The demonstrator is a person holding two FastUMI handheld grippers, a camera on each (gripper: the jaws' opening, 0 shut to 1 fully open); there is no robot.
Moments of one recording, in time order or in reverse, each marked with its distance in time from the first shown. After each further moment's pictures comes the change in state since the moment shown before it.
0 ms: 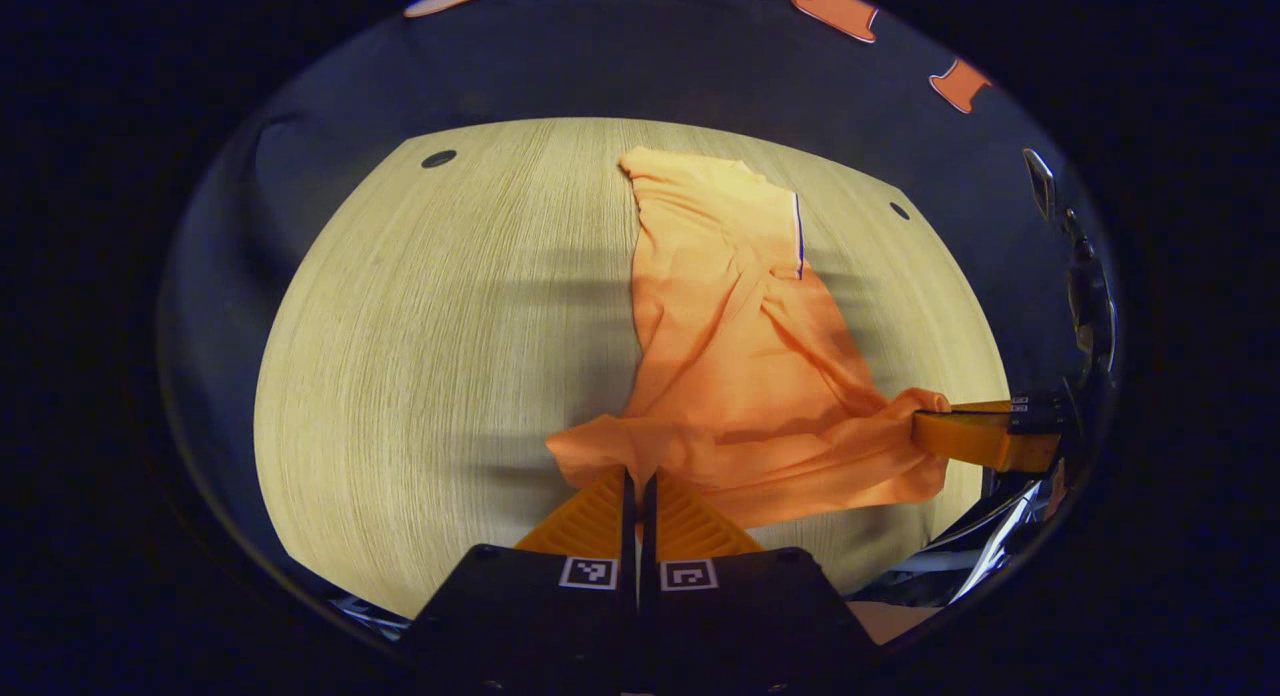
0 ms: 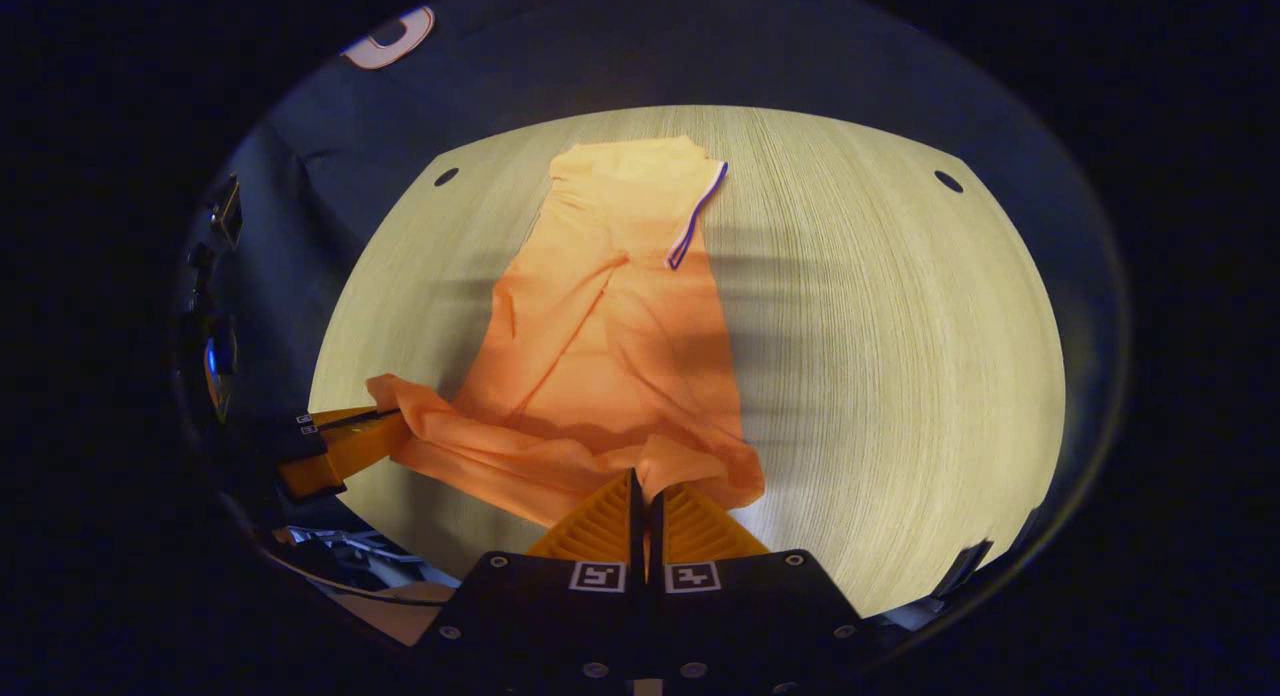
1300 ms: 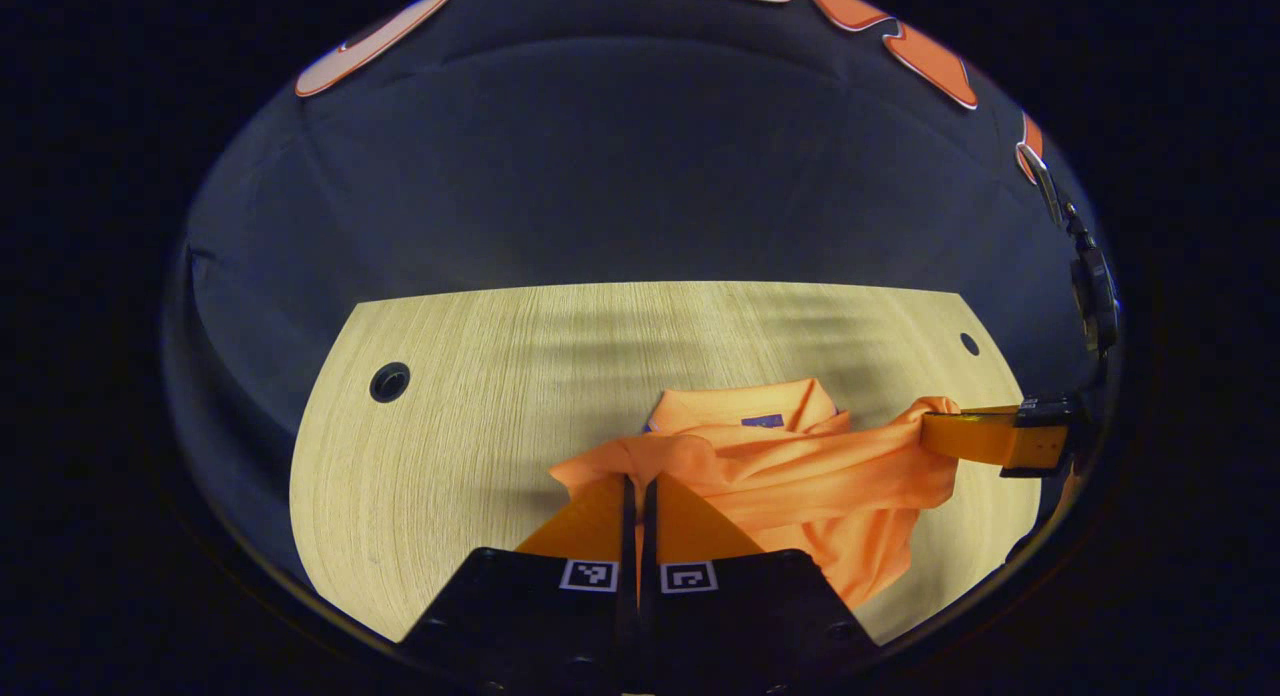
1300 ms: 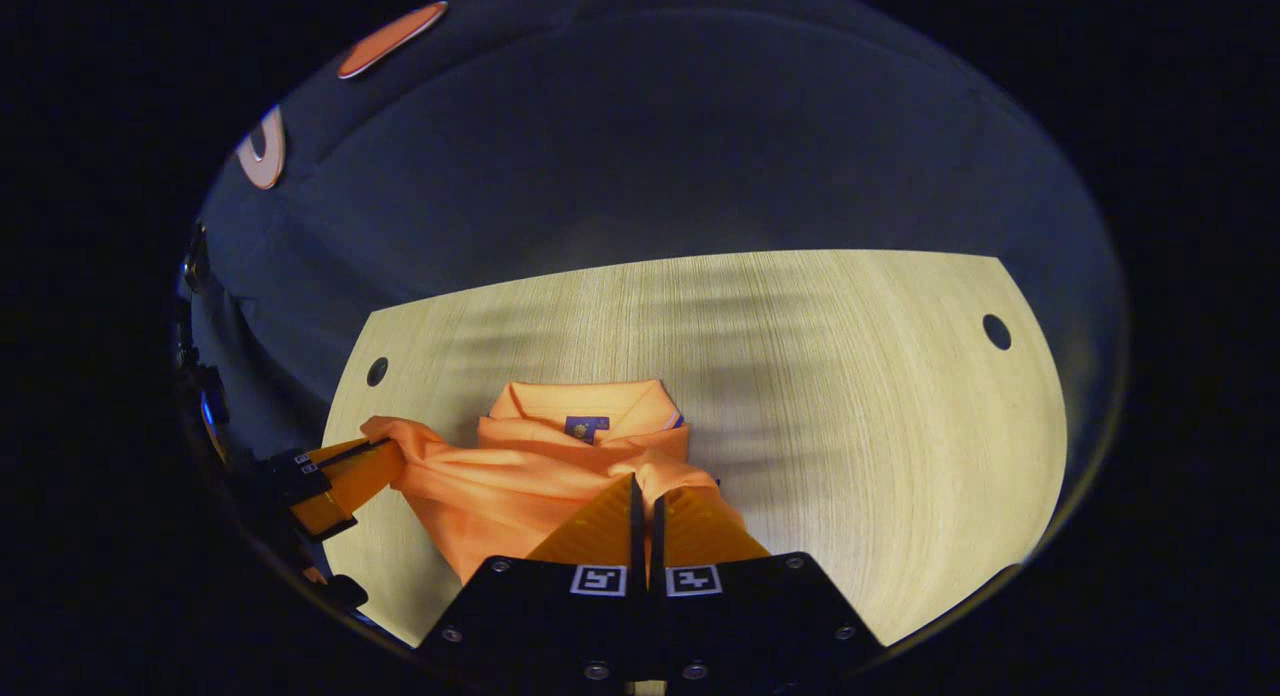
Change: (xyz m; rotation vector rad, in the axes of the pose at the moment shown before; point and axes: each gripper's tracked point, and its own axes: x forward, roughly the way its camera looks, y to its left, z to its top) left arm 0.004 0.027 0.194 0.047 -0.221 0.093; right arm 0.094 -0.034 0.281 0.133 -0.206 -0.010
